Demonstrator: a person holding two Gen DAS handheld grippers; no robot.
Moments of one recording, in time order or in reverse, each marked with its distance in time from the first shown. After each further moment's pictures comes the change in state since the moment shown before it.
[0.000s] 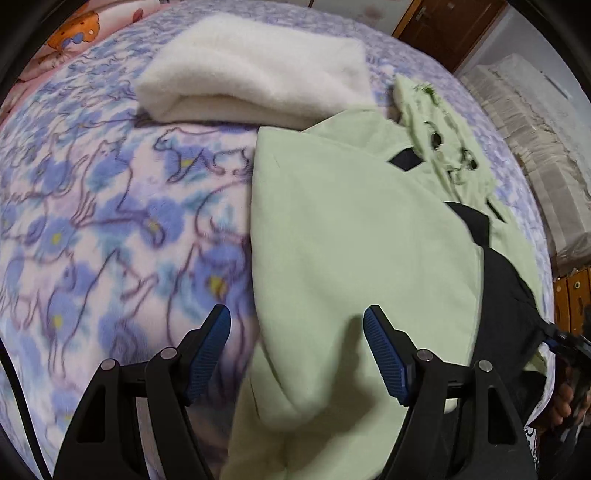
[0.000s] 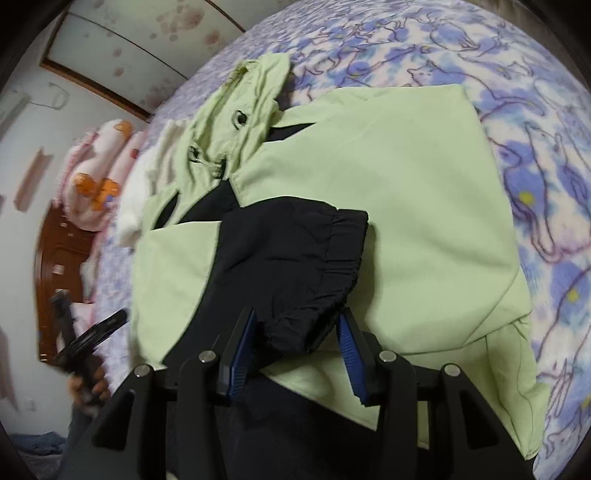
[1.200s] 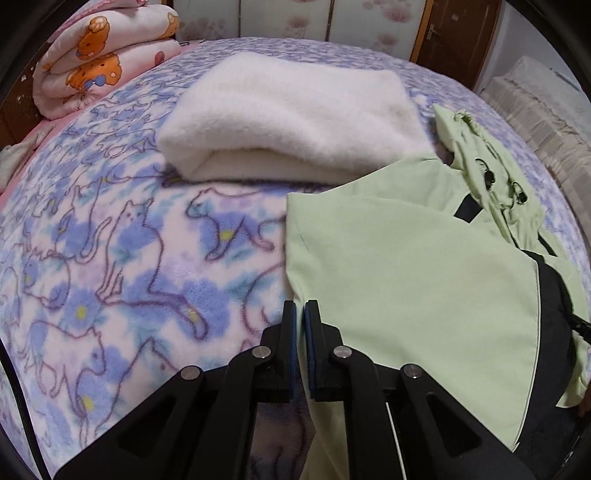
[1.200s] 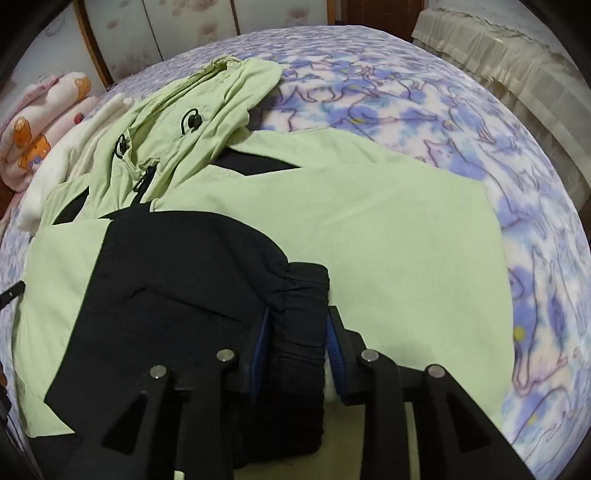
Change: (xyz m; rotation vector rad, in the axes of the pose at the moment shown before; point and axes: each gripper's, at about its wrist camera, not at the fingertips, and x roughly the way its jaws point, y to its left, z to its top) left arm 0.011 0.008 0.034 0.030 -0.183 0.189; right arm 0.073 0.035 0.051 -0.241 -0.139 -0.493
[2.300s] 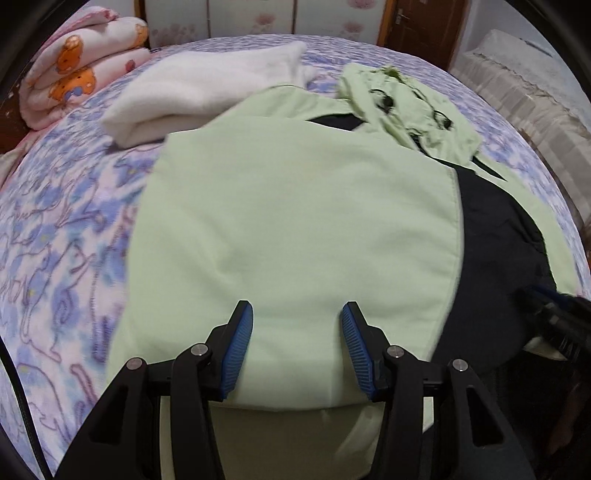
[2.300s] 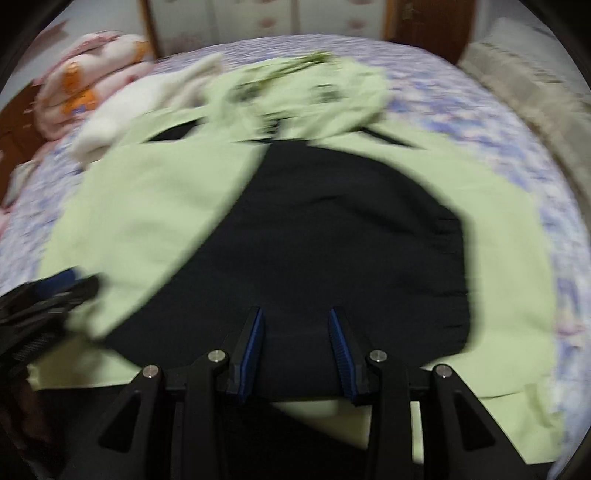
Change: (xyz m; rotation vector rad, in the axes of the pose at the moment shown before) left arm -0.029 -0.108 -0.095 0.066 0.002 -0.035; right arm -0.021 0.087 -0.063 -0.138 -0.023 -0.067
